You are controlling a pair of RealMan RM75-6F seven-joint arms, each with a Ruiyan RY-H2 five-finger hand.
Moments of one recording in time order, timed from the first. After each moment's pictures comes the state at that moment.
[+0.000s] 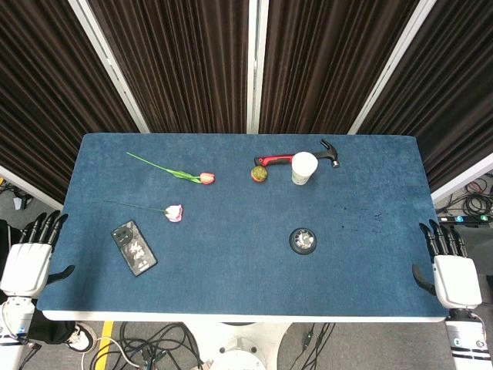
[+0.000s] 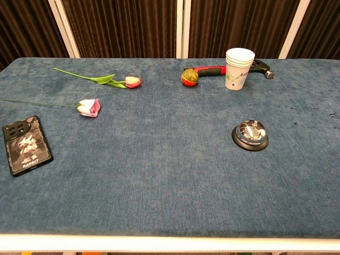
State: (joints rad) left arm -0.12 -1.17 -0.05 -1.63 1.46 1.46 0.21; right arm 0.07 -1.18 0.07 -1.62 -1.44 1.45 -0.14
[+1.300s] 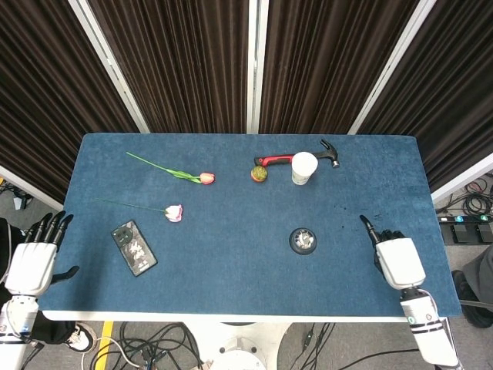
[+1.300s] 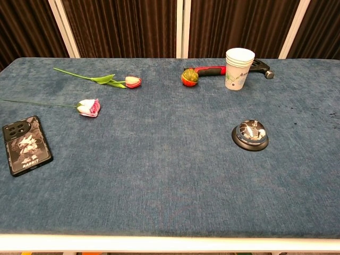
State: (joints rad) left arm -0.13 -1.16 -0.05 -1.65 1.45 1.44 0.22; right arm 0.23 -1.31 0.08 -1.56 -1.53 1.33 -0.35
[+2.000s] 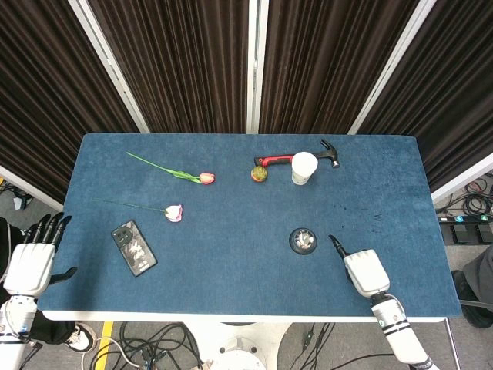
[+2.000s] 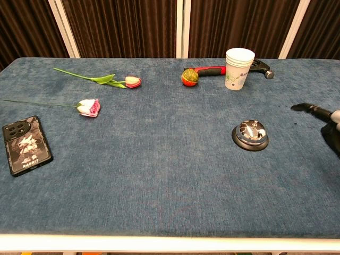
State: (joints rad) left arm -0.13 -1.16 -0.05 -1.63 1.44 1.43 0.21; right arm 0.28 -1.47 0.02 -1.46 -1.49 1.19 -0.43
